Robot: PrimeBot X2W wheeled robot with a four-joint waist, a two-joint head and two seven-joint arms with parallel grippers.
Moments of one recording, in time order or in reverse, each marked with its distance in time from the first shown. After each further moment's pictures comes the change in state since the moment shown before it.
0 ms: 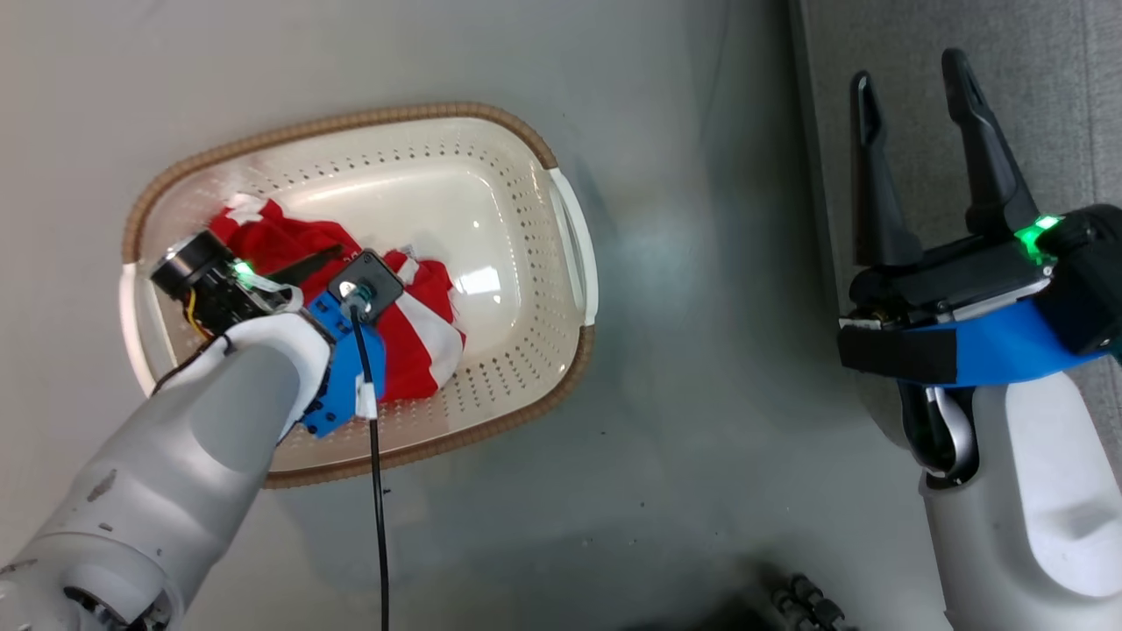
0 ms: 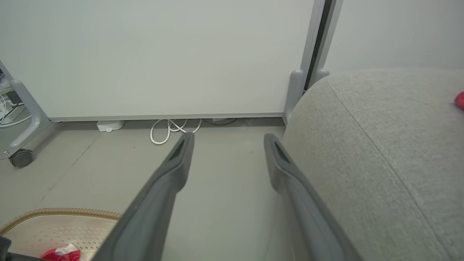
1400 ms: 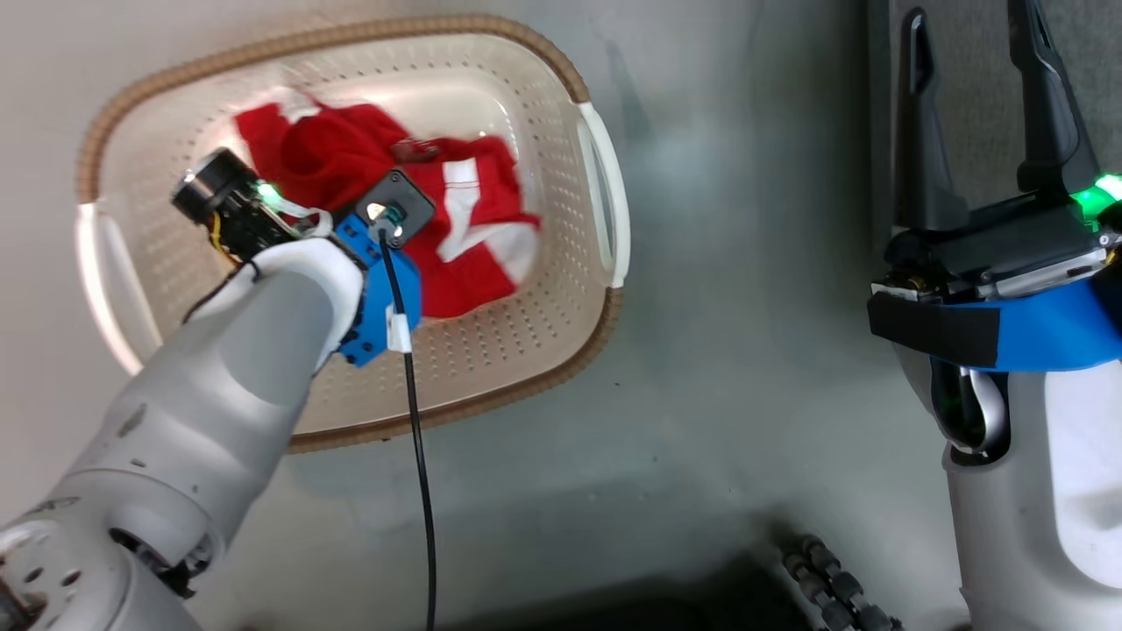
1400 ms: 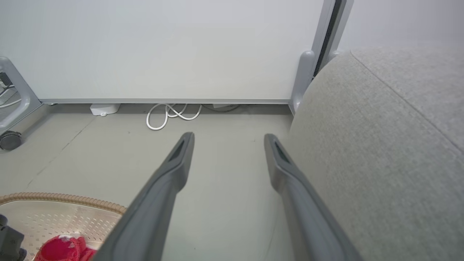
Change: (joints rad) left arm -0.144 -0.084 -0.077 0.096 -0.099 0.000 0.008; right arm -0.046 0.000 -0.032 -0.079 -0.030 0.000 0.000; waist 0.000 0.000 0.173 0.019
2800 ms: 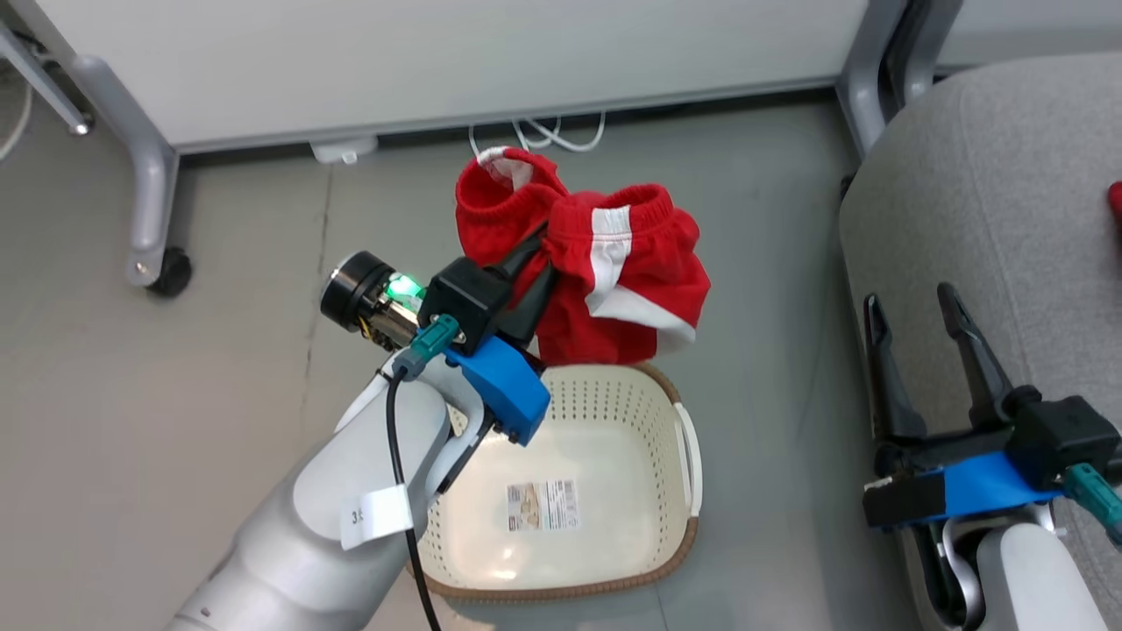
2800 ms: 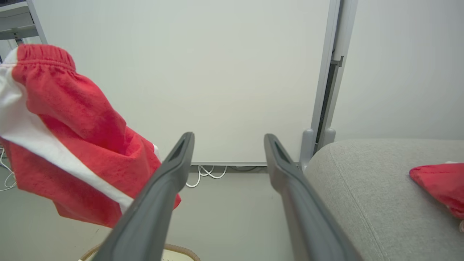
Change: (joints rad) left arm 0.377 -0.041 0.472 -0.594 0.072 0.041 -0.166; right arm 0.324 -0.015 -0.053 0.182 -0.005 0.000 0.000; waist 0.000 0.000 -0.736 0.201
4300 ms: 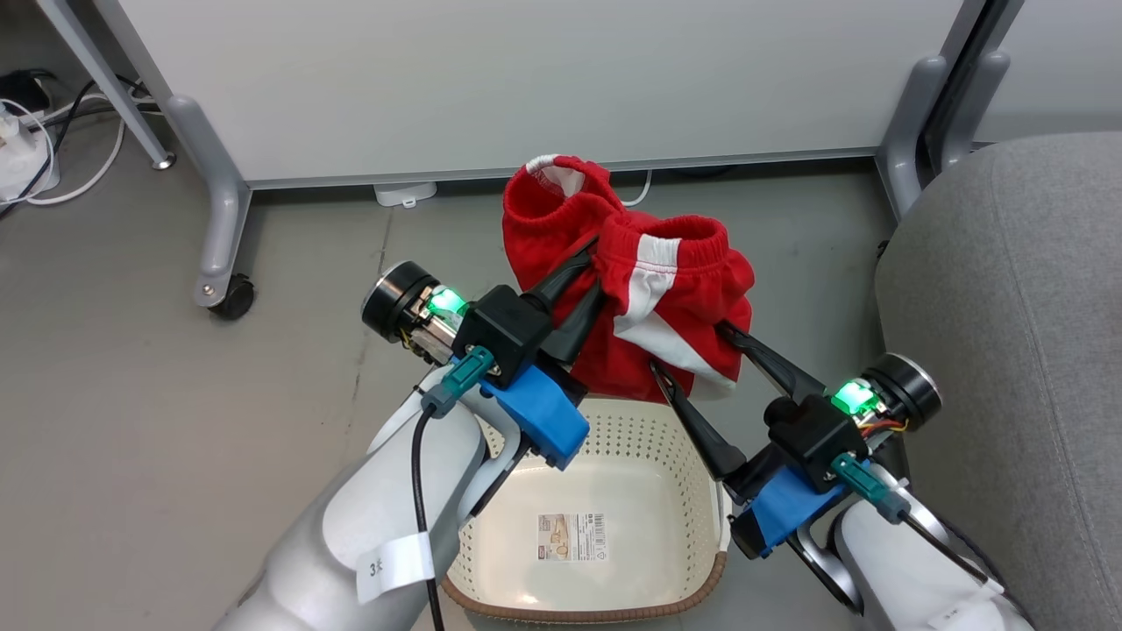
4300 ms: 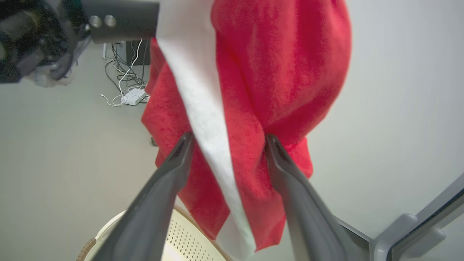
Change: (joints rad) left arm 0.077 -0.035 0.042 -0.126 0.077 -0.026 0.000; right arm -0.152 -0.116 0.459 0.173 -0.099 0.000 0.000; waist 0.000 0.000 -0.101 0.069
